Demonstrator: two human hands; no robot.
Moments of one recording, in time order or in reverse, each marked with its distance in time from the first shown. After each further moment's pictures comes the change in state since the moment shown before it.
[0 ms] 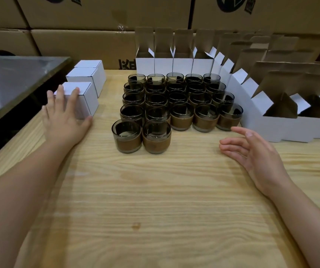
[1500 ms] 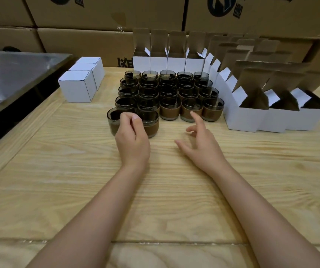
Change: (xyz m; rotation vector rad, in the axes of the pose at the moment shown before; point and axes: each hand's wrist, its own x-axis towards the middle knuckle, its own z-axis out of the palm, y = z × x) left_hand -0.139 0.190 -0.022 -0.954 0.286 -0.191; right_hand -0.018 0.014 0.048 -0.985 -0.144 -0.300
